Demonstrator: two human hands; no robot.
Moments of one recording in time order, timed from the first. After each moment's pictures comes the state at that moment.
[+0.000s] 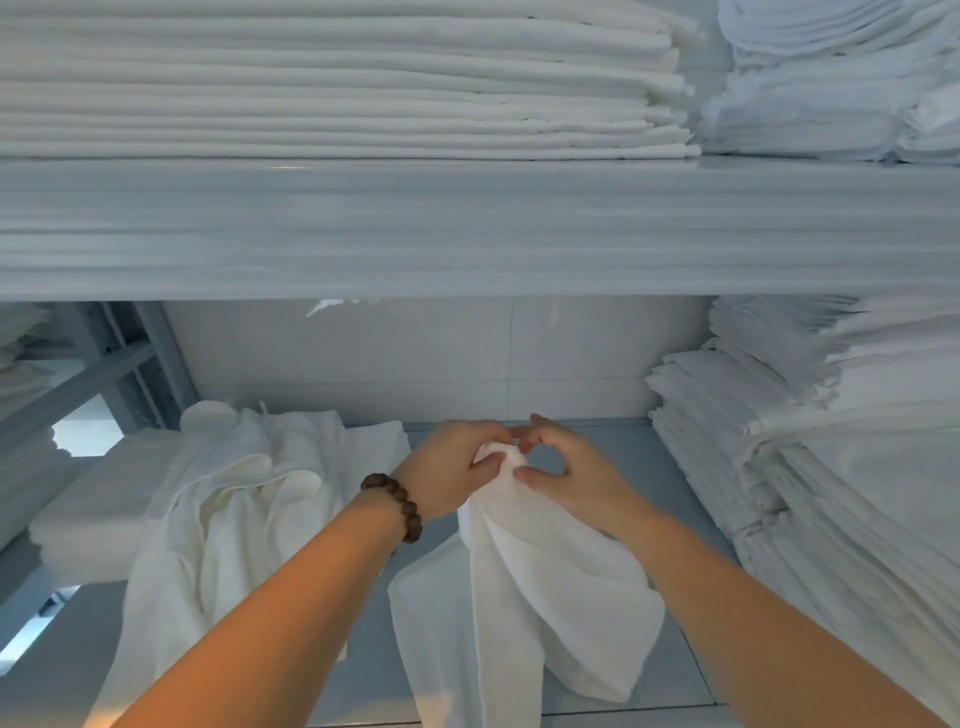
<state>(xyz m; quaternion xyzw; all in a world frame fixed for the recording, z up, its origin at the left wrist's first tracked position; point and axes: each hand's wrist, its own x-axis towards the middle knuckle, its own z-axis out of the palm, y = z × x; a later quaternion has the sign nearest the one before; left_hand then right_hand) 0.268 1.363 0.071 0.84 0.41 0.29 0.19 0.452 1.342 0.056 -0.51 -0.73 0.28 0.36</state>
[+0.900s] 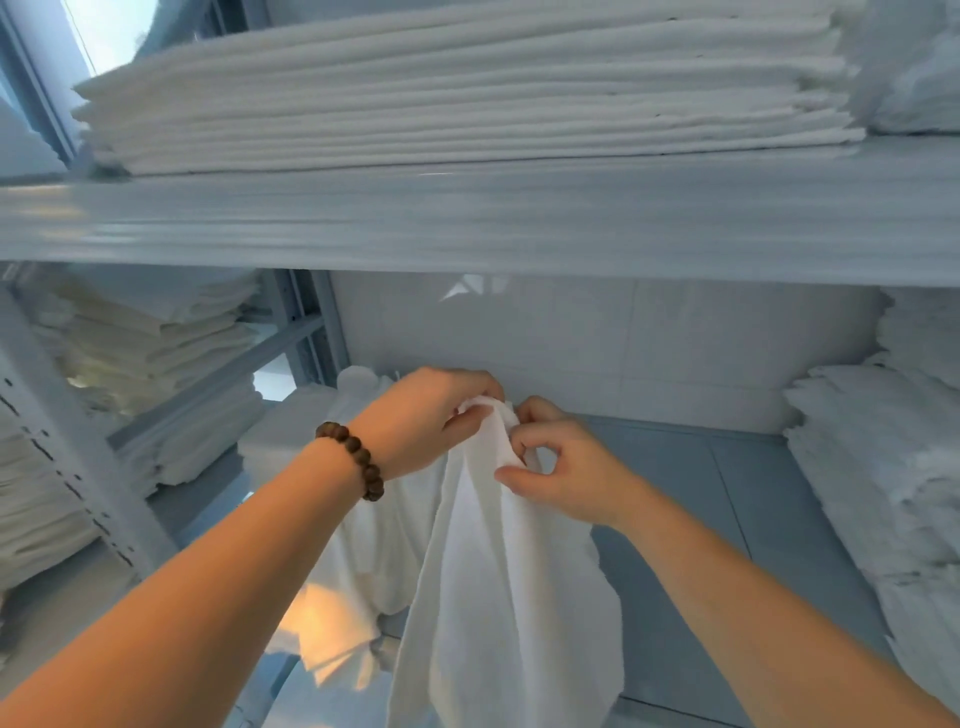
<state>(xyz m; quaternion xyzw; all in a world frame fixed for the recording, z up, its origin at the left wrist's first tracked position) 0.175 1.274 0.143 0.83 0.50 0.24 -0.01 0.367 1.298 0.093 -0.30 -0.83 0.33 0.34</state>
